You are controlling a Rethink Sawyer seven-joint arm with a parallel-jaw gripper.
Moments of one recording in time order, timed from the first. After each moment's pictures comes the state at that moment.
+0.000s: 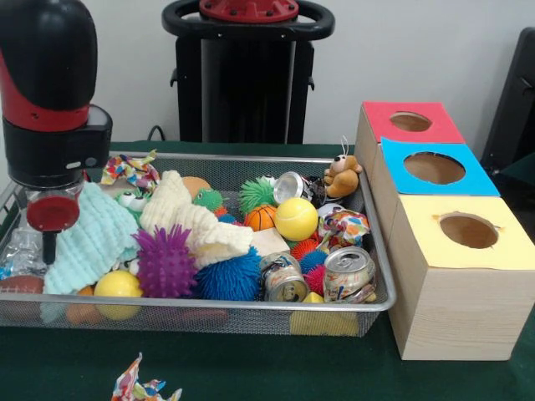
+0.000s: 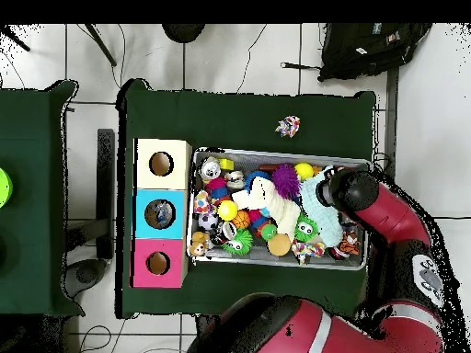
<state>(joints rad) -0.42 -0.32 -0.27 1.34 0.23 0.46 2.23</state>
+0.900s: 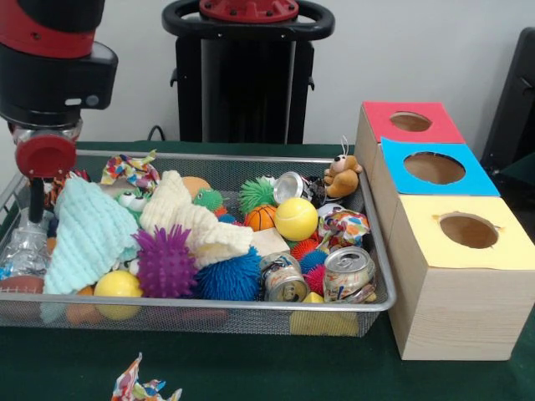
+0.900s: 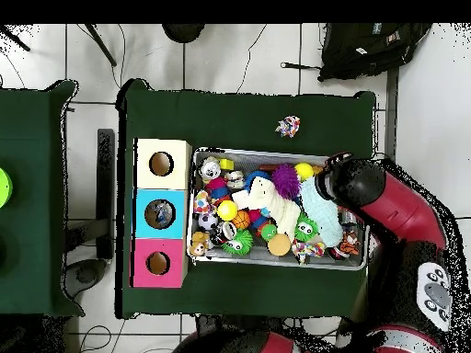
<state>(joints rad) -0.35 -0.44 -0.34 1.34 0.23 0.53 2.23</state>
